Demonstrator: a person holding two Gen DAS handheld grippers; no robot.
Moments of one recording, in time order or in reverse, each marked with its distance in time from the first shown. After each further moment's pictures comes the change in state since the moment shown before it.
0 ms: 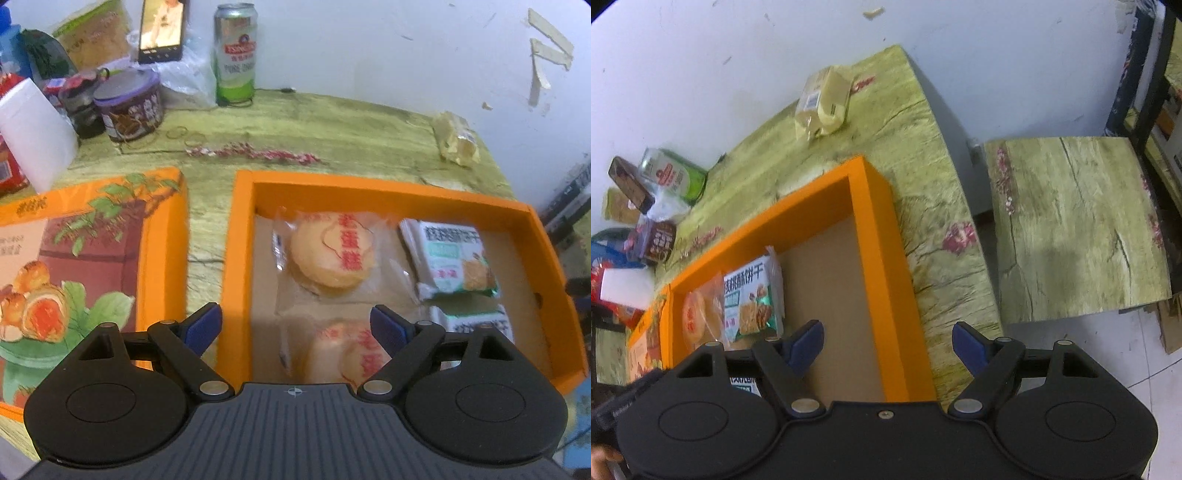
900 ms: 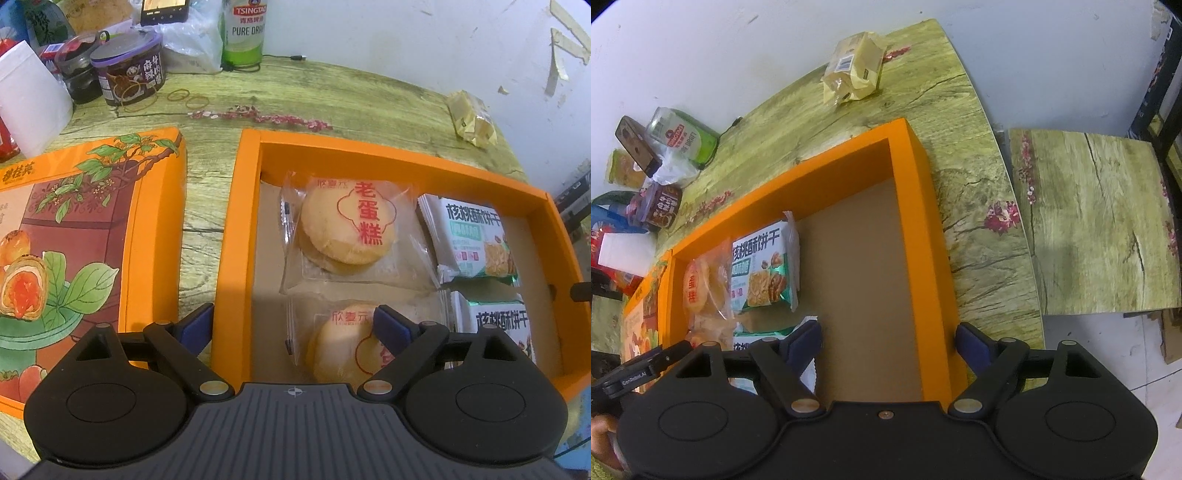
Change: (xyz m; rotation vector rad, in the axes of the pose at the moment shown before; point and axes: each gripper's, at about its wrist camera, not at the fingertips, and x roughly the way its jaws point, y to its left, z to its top) left arm 0.024 0.007 -0.008 -0.035 0.079 -0.016; right arm 0.016 0.023 -0.005 -0.077 0.055 -0.001
